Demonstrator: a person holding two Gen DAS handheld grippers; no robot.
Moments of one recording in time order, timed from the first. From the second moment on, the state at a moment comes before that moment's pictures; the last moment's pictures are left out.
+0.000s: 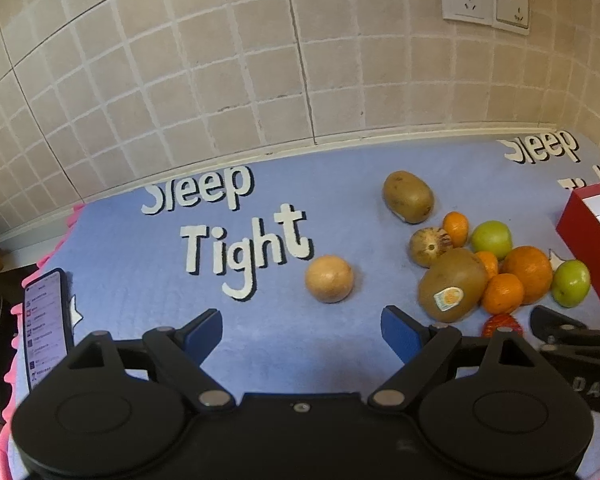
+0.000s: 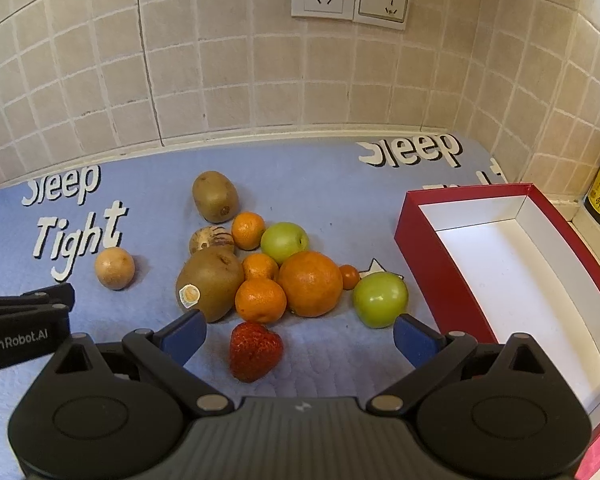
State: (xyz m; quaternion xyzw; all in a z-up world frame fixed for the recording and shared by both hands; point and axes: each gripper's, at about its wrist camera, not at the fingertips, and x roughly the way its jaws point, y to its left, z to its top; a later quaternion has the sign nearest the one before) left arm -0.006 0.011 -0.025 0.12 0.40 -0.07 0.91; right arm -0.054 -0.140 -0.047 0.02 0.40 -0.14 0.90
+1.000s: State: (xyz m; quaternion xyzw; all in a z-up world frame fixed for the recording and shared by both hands) left arm 0.114 0.021 -0.111 0.07 0.47 -0.23 0.85; right arm -0.008 -0.148 -0.120 0.09 0.45 -0.09 0.88
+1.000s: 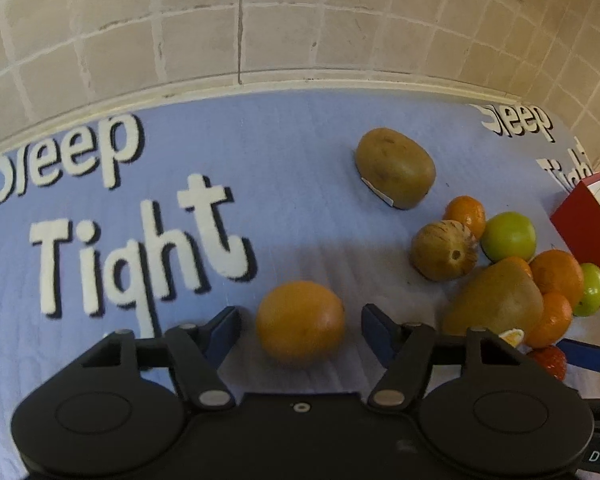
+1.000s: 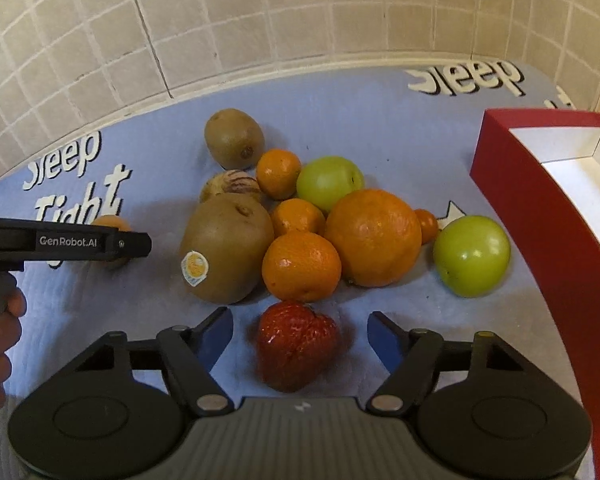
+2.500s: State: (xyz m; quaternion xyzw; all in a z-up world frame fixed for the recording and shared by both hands) left arm 0.040 -0.328 -0.074 0.28 0.36 -0.54 0.71; right arm -0.031 -0.460 -0.061 0.23 0.37 -0.28 0.86
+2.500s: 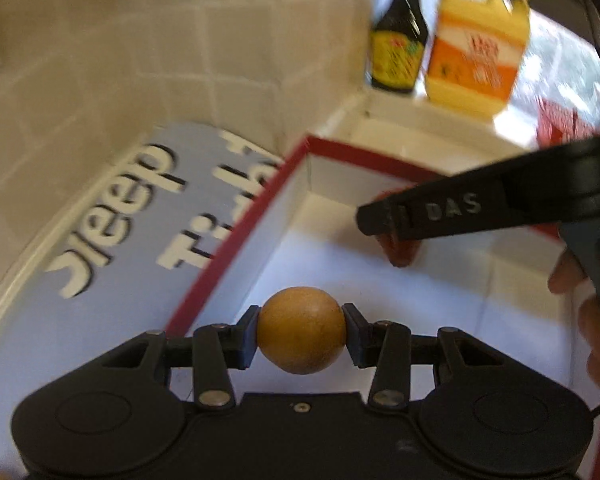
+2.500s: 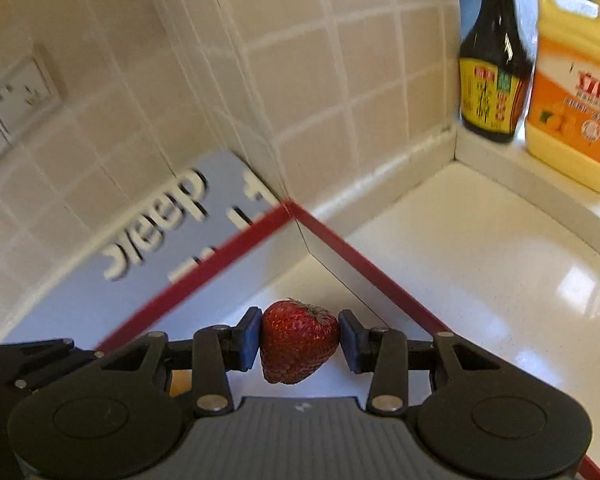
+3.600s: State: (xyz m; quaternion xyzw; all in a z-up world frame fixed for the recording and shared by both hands) left arm 0.020 -0.112 0.059 0.17 0.27 -0.36 0.88; right arm -0.060 -0.288 0.057 0.04 0.30 -0.25 0.92
